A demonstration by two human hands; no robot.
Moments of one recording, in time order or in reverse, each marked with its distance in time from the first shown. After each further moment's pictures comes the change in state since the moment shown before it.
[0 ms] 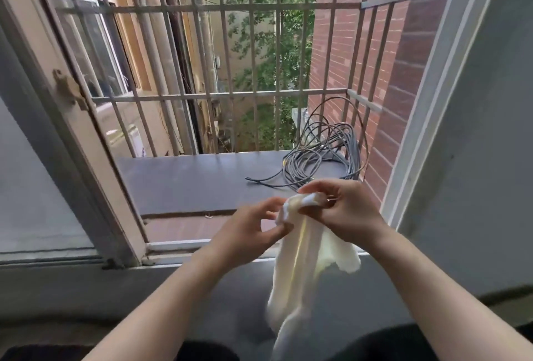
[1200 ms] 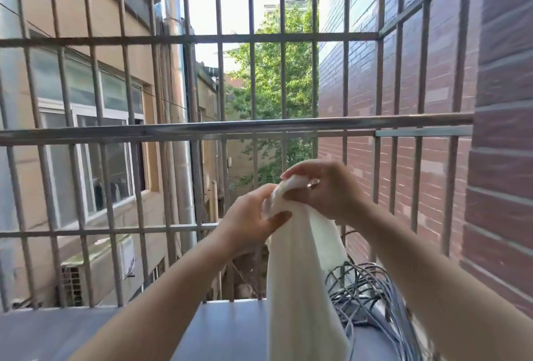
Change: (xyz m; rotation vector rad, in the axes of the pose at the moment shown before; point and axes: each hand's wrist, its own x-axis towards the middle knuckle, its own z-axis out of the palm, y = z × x) left_hand 0.366 -0.003 -0.171 0.179 0.282 0.294; right_hand 0.408 0.013 -0.066 -0.199 0.152 -0.478
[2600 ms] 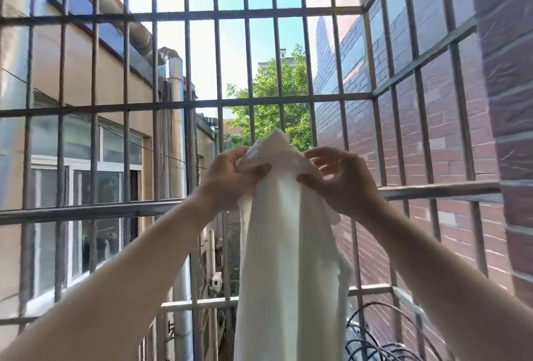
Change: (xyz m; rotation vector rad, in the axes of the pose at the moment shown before) left_hand 0.134 0.035 -0.117 -0.263 0.258 -0.006; right_hand 0.115 -0.005 -0.045 -0.019 0.285 0.068
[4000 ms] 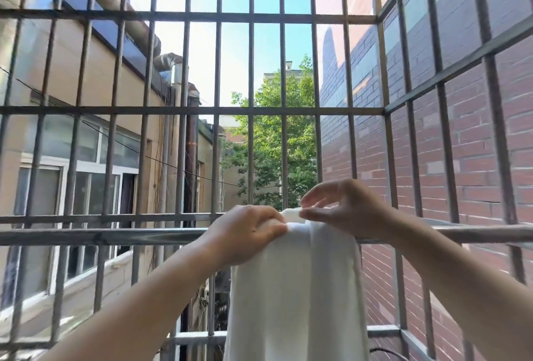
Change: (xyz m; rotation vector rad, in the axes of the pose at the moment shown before) left_hand 0.044 -0.068 0.034 0.522 -0.263 0.086; right_hand 0.062 0.062 0.007 -0.108 -0.447 -0.022
